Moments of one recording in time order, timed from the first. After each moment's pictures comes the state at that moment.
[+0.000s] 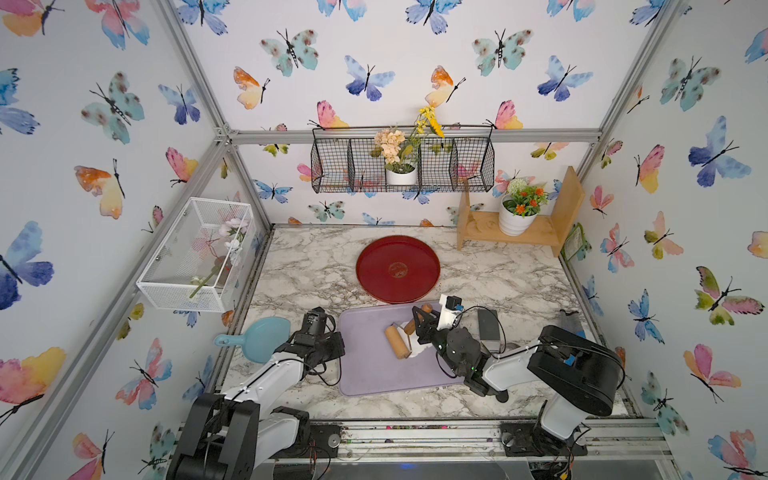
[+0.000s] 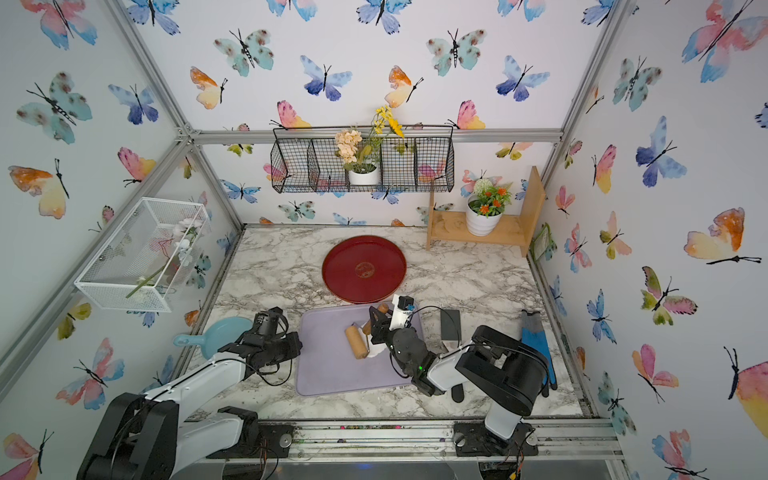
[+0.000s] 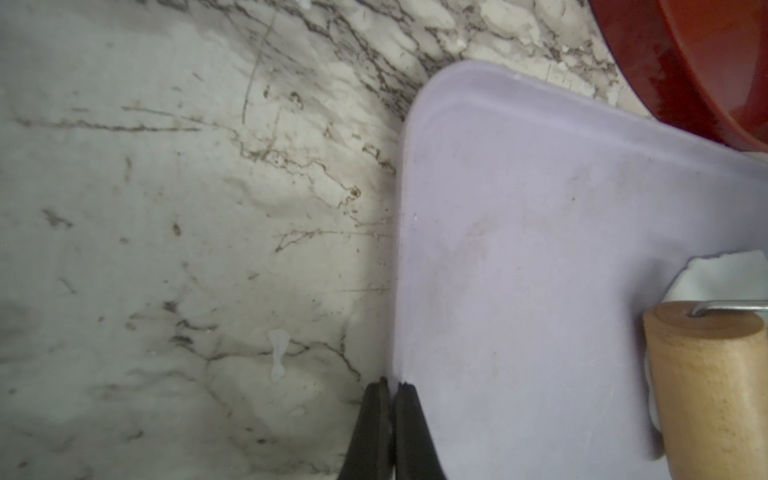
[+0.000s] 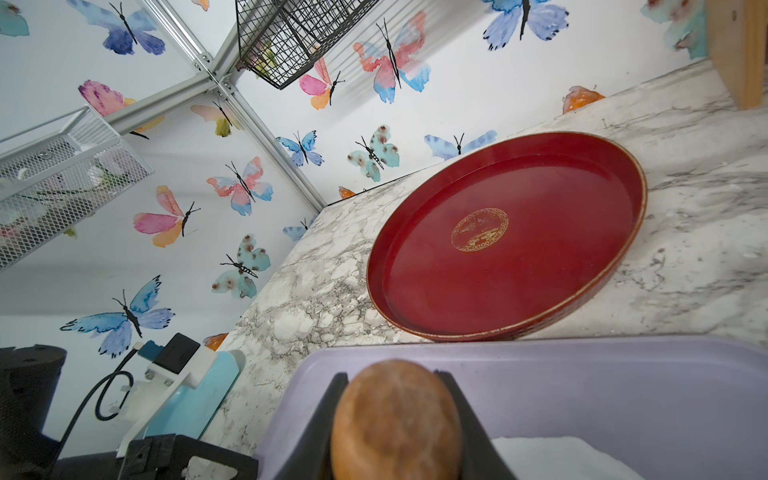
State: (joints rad) left arm -0.23 1.15 0.38 -0.22 0.15 -0.50; right arm 1.03 1.68 0.45 1.10 0.44 0.61
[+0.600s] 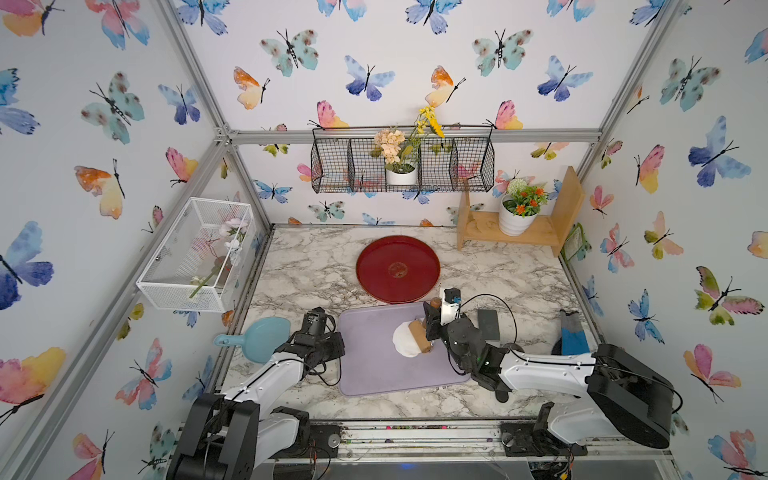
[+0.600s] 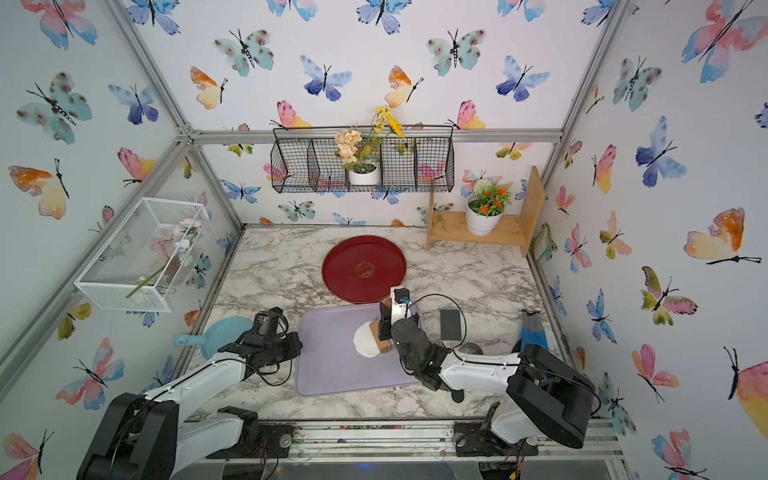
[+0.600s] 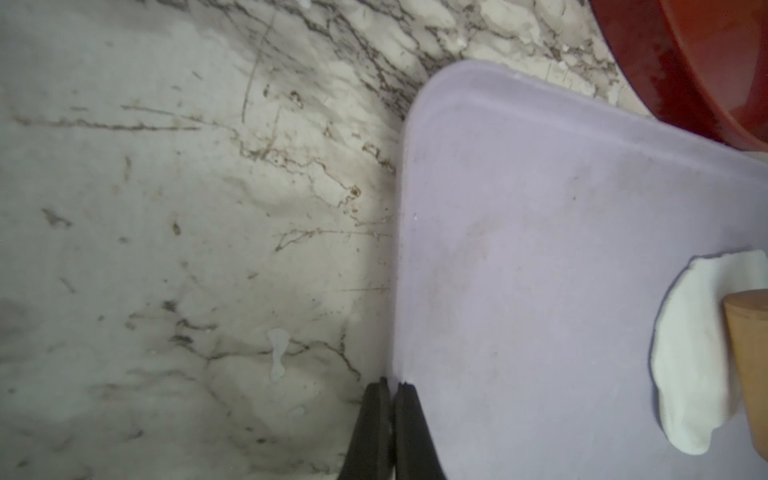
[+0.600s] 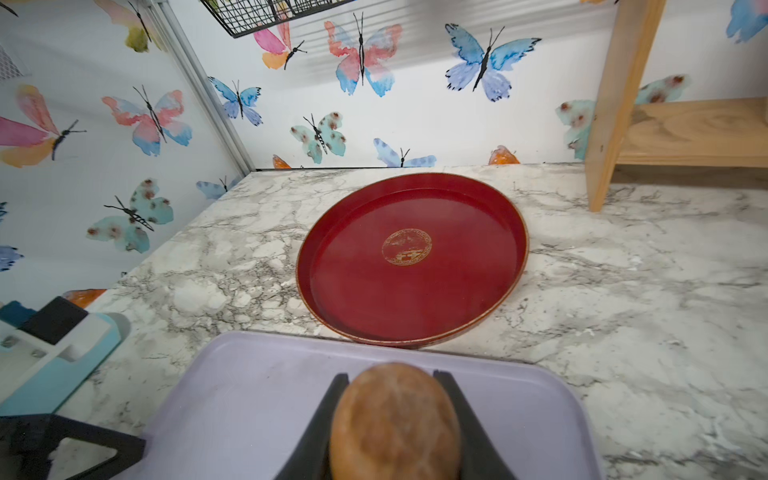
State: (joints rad) left arm -0.23 1.15 0.38 -0.22 0.15 -0.50; right arm 1.01 1.40 0.53 0.62 0.59 0.32
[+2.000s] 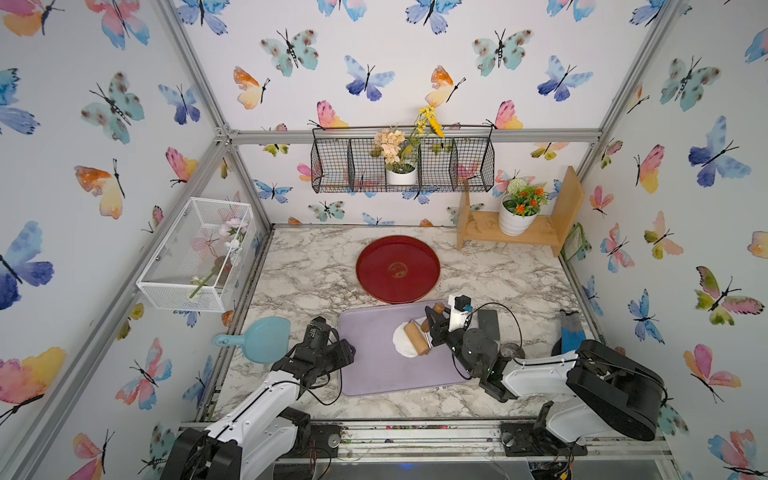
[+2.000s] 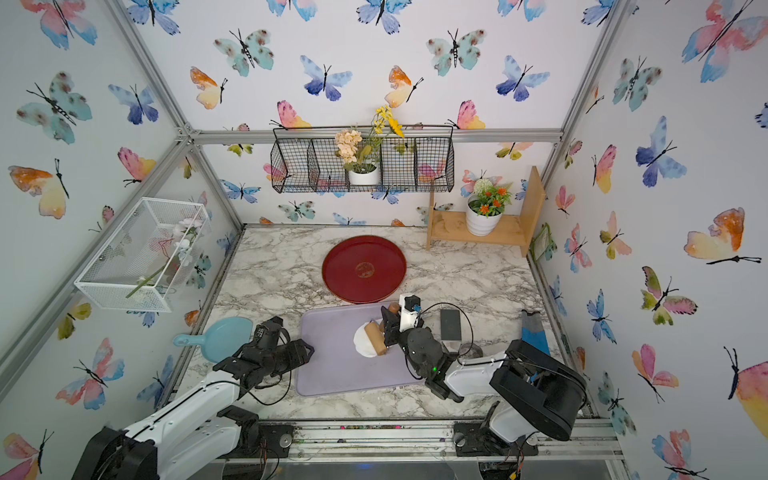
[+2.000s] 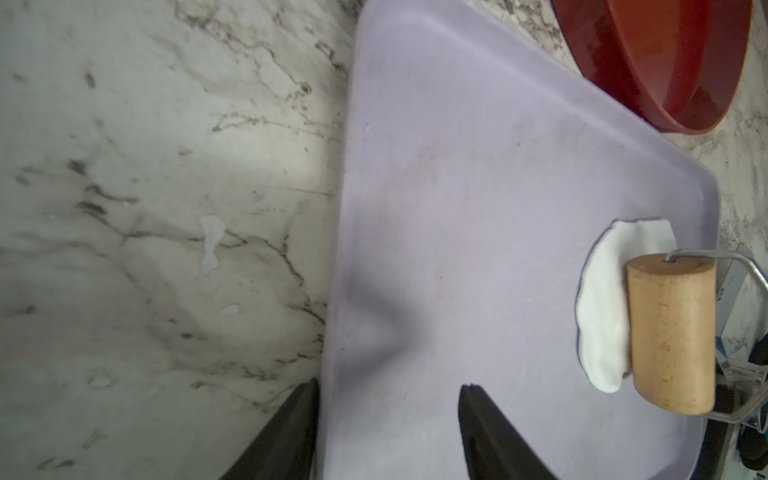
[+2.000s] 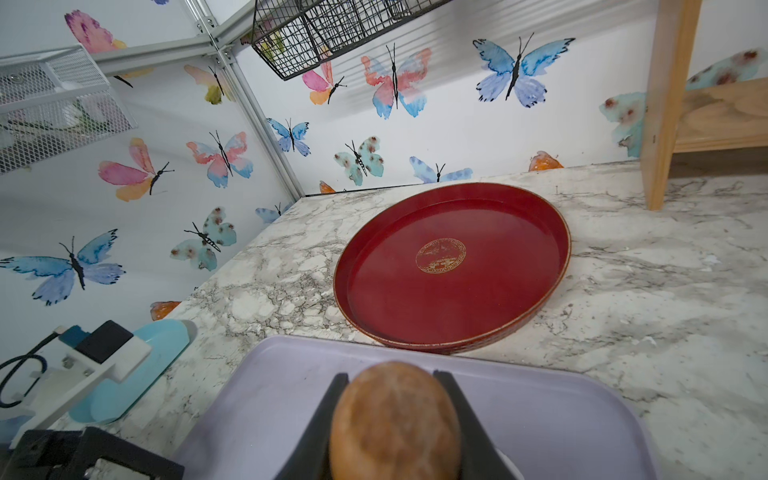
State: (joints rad) left arm -0.34 0.96 0.29 -0.26 0.18 -0.69; right arm 0.99 1.49 0.35 1.01 0.40 0.39
